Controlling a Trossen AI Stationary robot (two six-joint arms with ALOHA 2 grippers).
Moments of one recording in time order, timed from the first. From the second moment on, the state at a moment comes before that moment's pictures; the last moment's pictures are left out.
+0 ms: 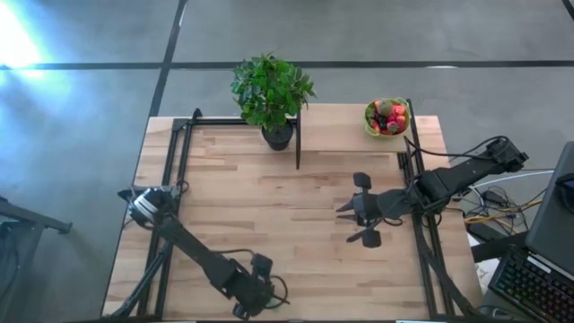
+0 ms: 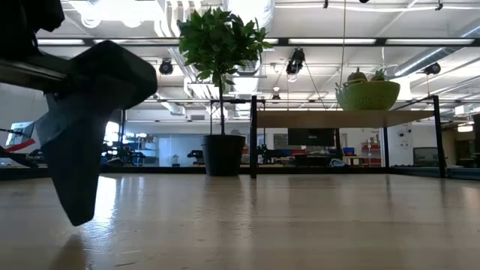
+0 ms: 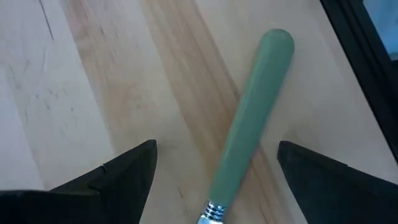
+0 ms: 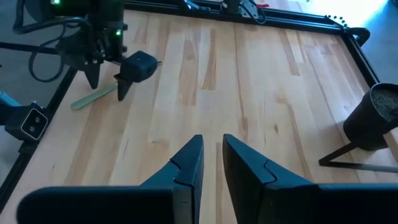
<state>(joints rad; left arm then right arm) -0.70 1.99 1.30 -0.44 -0.15 -0.29 0.43 1.15 1.09 -0.57 0.32 0.18</state>
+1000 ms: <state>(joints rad) -0.49 1.98 1.38 -0.51 -0.18 0.06 0.42 1.15 1.08 -0.60 0.32 0.18</state>
